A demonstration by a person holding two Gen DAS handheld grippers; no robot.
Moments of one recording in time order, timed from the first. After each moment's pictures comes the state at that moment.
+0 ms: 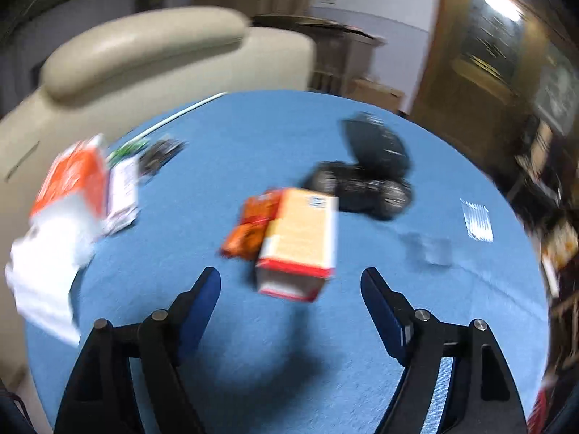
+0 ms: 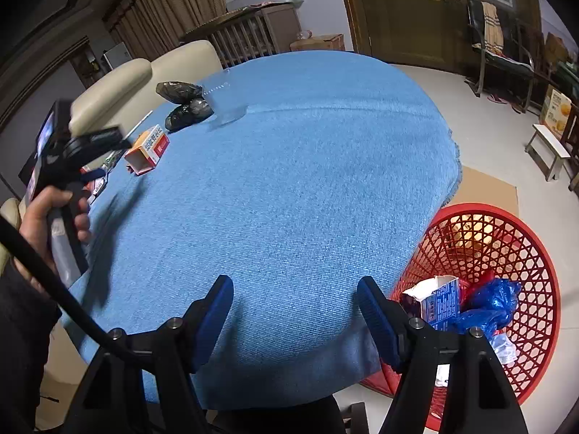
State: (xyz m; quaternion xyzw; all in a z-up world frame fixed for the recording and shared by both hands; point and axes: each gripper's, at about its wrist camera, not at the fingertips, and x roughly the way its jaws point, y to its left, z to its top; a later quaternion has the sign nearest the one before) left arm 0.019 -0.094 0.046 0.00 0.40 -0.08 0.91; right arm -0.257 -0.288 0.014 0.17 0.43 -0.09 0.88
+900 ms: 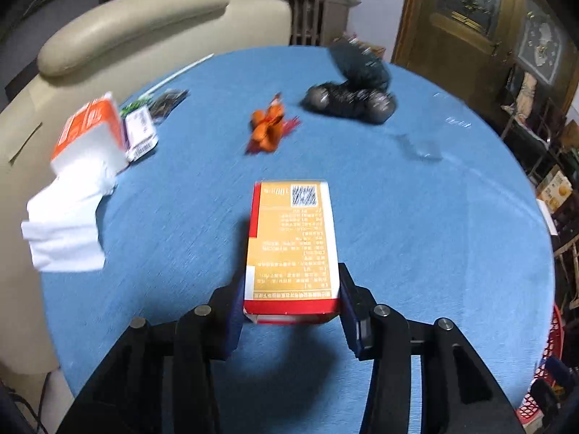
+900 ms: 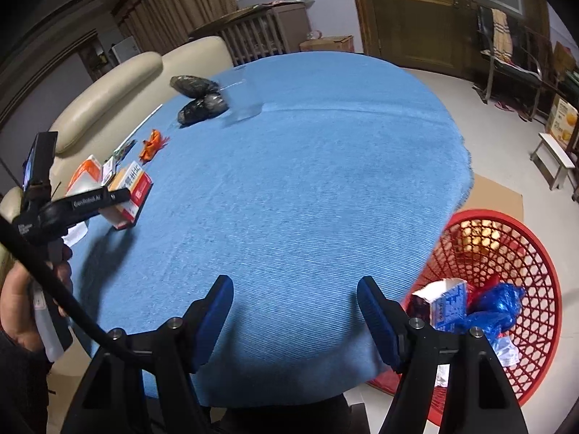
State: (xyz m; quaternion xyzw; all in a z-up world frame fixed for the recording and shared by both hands) left arm -0.053 -0.054 0.019 0.02 0.47 -0.10 0.88; right arm -0.249 -0.269 0.019 0.16 0.44 -0.07 0.88
